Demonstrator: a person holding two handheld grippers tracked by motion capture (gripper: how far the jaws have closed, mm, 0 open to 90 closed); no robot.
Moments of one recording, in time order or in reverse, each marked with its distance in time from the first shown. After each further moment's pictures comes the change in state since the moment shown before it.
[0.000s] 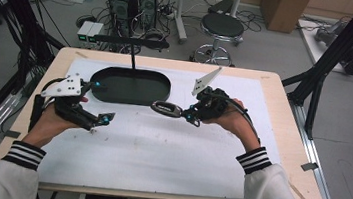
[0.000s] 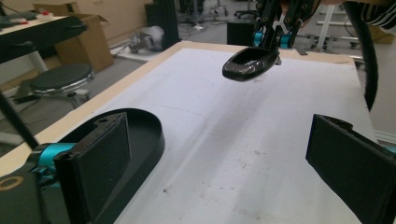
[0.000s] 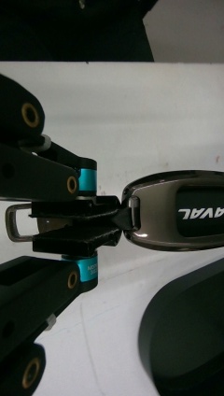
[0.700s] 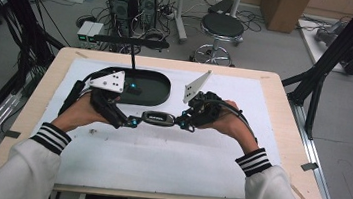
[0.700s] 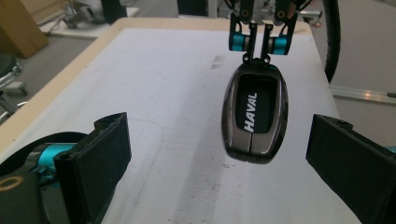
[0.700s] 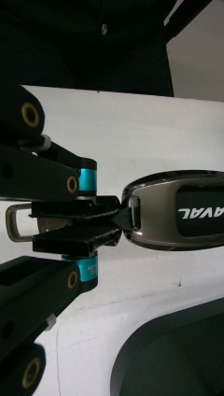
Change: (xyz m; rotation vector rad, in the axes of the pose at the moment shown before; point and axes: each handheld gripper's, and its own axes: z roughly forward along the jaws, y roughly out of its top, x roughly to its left) left arm -0.009 0.039 0.074 0.192 -0.212 0.098; right arm 0.021 0.016 0.006 0.037 0.064 -0.098
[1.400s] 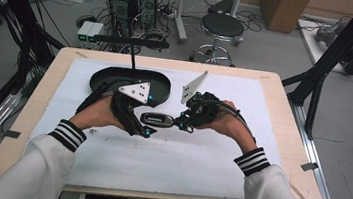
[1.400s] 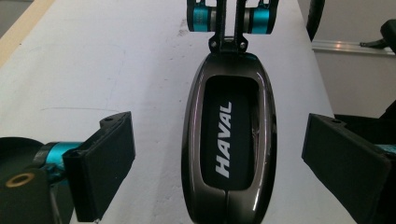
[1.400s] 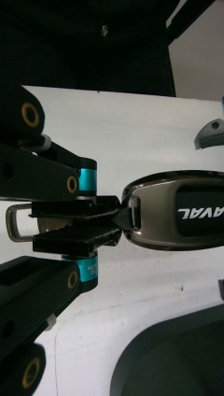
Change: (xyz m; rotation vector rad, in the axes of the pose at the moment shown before) left arm -0.007 0.013 0.044 0.168 -0.116 0.042; right arm -0.001 0.002 0.006 0.017 0.016 -0.003
